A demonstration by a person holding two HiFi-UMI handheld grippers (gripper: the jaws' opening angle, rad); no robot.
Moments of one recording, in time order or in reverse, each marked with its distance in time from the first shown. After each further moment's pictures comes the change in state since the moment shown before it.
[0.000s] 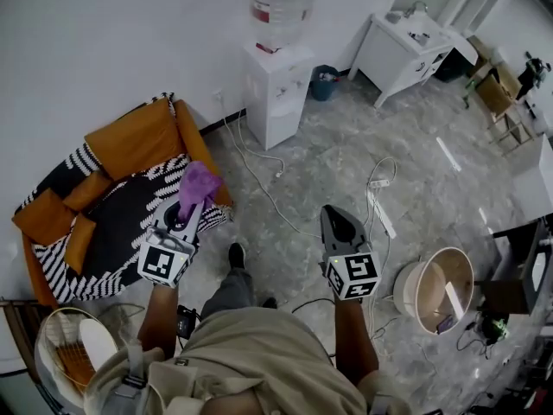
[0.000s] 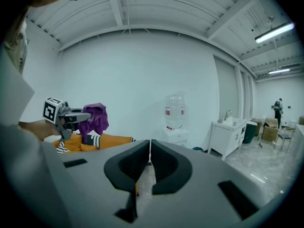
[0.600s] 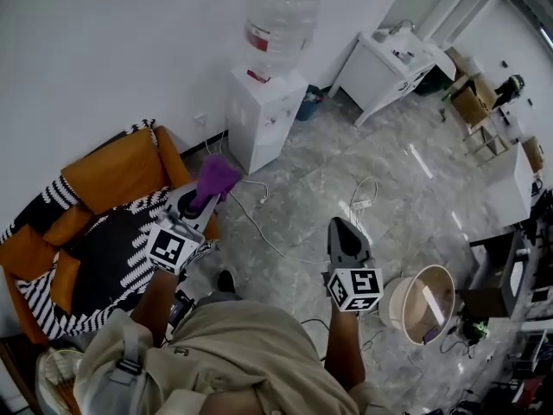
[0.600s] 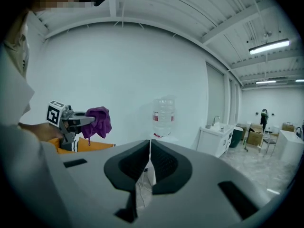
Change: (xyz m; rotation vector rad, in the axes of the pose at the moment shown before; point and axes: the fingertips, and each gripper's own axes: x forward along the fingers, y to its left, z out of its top) left arm 0.154 0.128 -0.022 -0.025 -0.072 -0.196; right arm 0.128 -0.028 0.067 -0.004 -0.017 -0.193
